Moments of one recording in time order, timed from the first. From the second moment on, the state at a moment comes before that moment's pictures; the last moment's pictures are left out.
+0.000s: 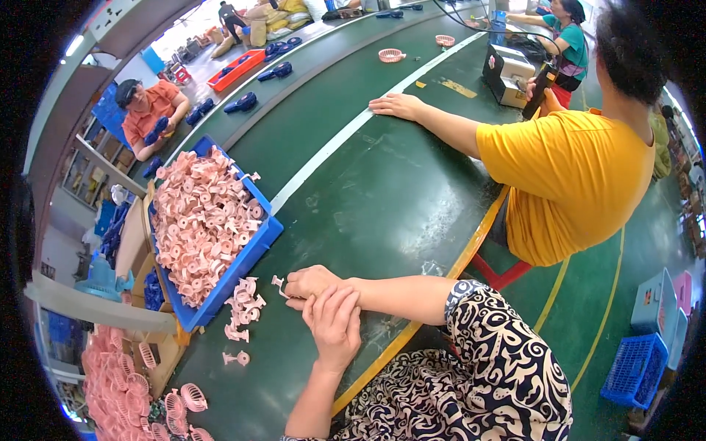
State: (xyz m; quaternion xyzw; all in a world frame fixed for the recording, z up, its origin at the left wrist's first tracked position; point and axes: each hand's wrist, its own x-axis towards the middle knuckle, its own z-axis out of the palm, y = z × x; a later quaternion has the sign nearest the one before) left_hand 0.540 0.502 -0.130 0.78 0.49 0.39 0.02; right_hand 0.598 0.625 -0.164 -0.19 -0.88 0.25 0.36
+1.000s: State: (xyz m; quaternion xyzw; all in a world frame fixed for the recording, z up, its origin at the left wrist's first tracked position) left_hand 0.537 0.500 -0.128 0.78 0.48 0.40 0.05; right_hand 0.600 0.625 -0.164 -0.19 -0.88 0.24 0.36
